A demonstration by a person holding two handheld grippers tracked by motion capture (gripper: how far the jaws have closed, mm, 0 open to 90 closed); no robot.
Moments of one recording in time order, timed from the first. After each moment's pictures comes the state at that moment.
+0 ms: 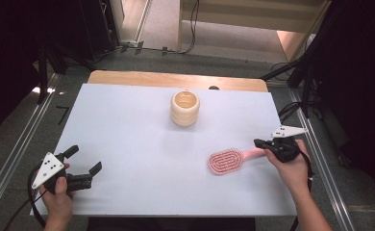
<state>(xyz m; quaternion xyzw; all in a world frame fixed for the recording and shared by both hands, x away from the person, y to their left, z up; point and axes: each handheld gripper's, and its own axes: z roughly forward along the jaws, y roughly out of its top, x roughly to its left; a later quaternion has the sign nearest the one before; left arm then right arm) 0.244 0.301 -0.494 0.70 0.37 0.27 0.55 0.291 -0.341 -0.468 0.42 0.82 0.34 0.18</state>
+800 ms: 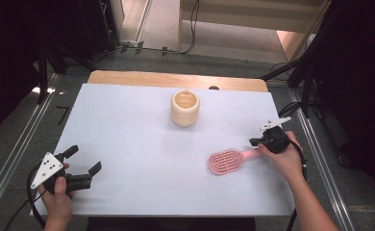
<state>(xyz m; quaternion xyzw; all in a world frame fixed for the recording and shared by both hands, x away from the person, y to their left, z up) 0.243 0.303 -0.493 0.70 0.37 0.27 0.55 0.330 -0.337 -0.486 0.42 0.86 0.26 0.13</state>
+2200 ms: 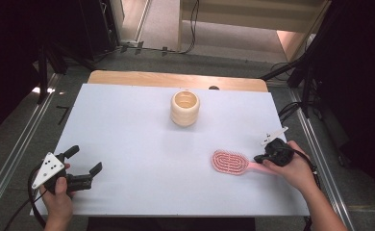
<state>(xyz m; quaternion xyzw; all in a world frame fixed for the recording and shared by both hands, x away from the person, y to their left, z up) 0.243 0.301 -0.494 0.71 0.36 0.27 0.55 0.296 -0.339 -0.489 0.37 0.91 0.19 0.05</state>
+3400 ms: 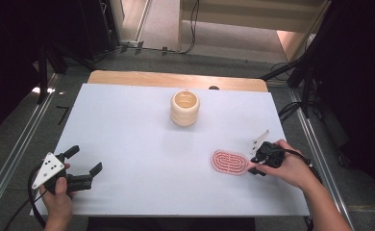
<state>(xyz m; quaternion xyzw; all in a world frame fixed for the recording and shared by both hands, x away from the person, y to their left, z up) 0.243 0.301 -0.493 0.71 0.36 0.27 0.55 0.297 -0.307 -0.484 0.24 0.97 0.11 0.02</state>
